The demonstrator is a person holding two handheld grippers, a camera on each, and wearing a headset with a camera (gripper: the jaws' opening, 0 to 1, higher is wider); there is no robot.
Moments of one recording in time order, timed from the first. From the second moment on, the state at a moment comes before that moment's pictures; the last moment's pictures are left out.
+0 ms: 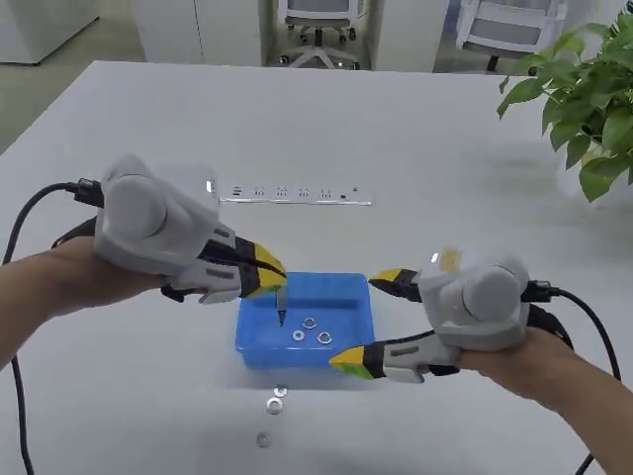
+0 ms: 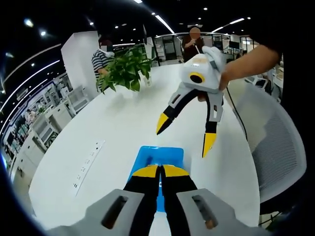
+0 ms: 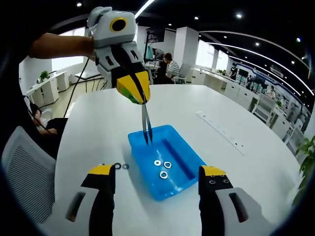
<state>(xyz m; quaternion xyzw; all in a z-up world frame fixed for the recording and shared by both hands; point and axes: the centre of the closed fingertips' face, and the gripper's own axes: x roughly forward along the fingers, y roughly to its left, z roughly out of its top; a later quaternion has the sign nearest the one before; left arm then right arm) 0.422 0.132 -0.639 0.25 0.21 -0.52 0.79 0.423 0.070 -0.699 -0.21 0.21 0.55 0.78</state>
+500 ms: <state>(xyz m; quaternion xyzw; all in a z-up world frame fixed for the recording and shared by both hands) 0.396 0.130 -0.625 0.25 0.20 -0.52 0.79 0.400 0.047 -0.695 -0.19 0.21 0.53 0.80</state>
